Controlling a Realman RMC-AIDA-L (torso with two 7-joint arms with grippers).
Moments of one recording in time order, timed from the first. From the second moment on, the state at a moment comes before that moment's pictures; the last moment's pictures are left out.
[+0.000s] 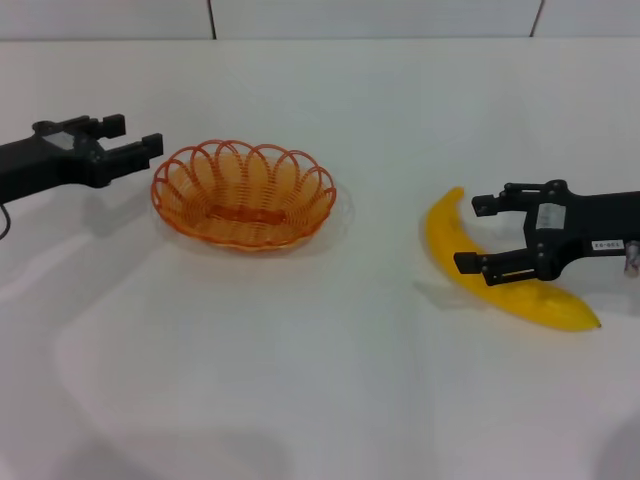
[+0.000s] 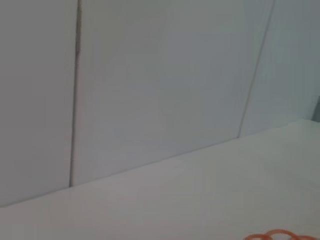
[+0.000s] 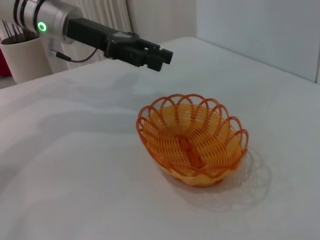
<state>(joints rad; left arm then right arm) -0.48 -2.03 0.80 0.71 1.82 1.20 -1.47 0.49 2.03 -0.75 -0.77 -2.13 -1.55 1.39</state>
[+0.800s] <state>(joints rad) -0.38 -2.02 0.81 0.74 1.82 1.37 -1.30 0.49 2.04 -0.75 -0.77 -2.13 -1.57 1.38</state>
